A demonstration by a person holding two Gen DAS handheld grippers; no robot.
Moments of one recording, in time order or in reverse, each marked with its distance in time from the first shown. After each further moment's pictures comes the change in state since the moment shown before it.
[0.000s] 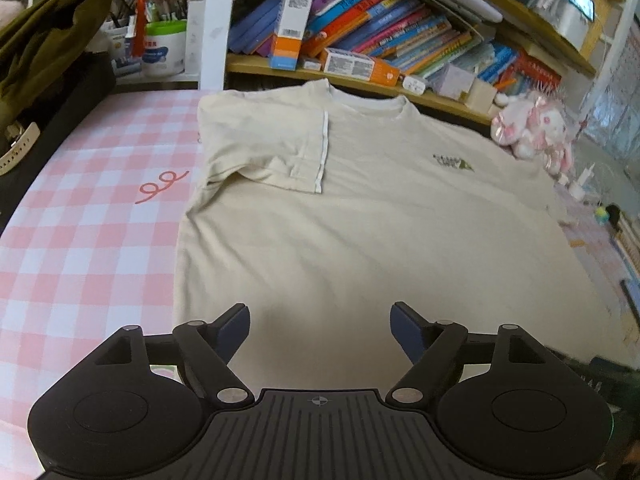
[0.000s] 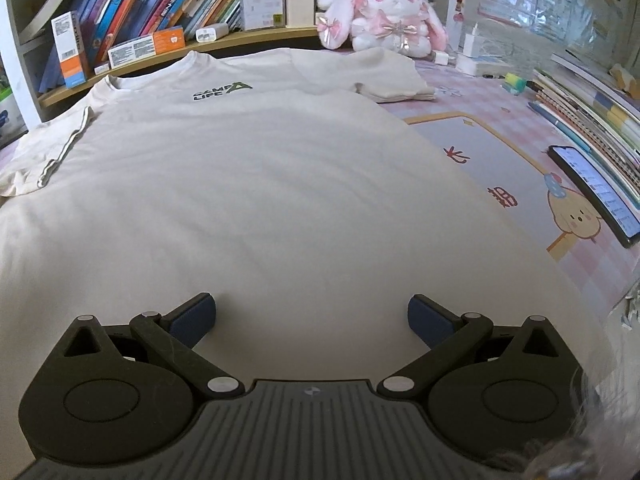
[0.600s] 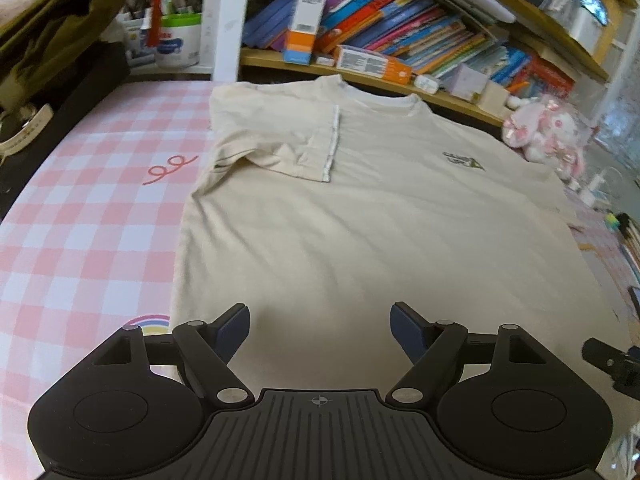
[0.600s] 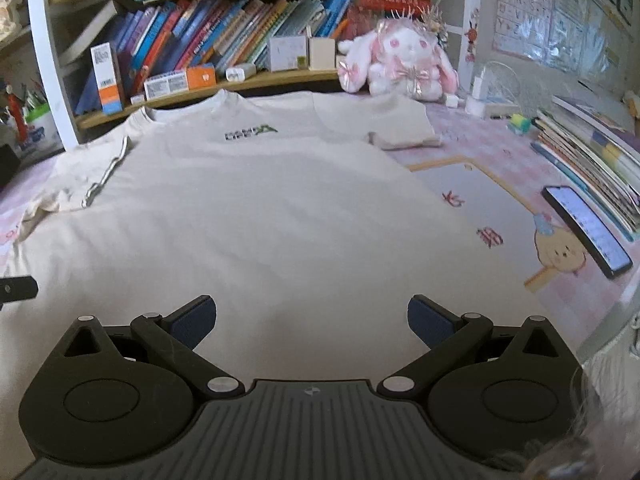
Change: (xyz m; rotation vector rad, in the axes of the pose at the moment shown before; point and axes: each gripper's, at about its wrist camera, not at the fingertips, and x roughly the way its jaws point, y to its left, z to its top) left arm 0.002 -0.004 -0.010 -0.068 -0.013 0.049; right arm -0.047 -0.009 0.005 -0.043 -0.097 0.073
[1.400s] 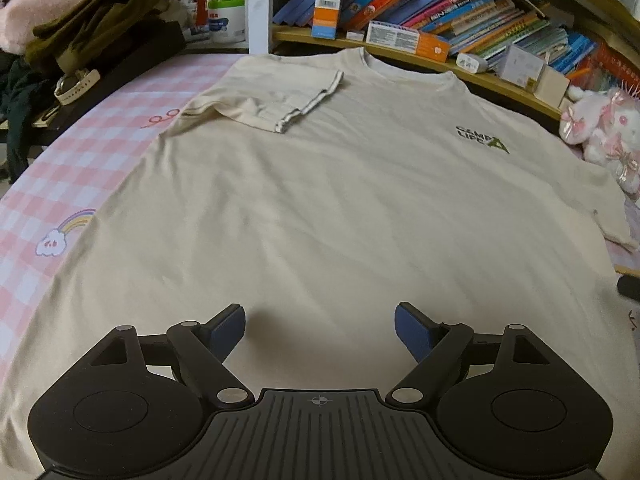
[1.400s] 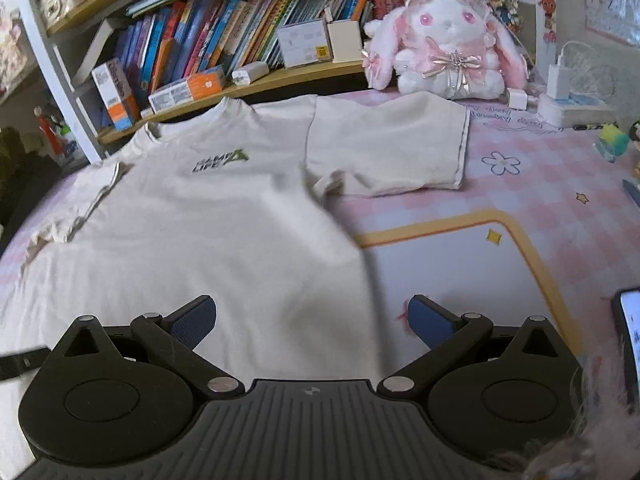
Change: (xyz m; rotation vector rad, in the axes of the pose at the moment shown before) left arm 0.024 -0.155 -0.031 -0.165 0.018 0.319; right arm 0.128 -0.159 0.099 -0.063 0.093 0.365
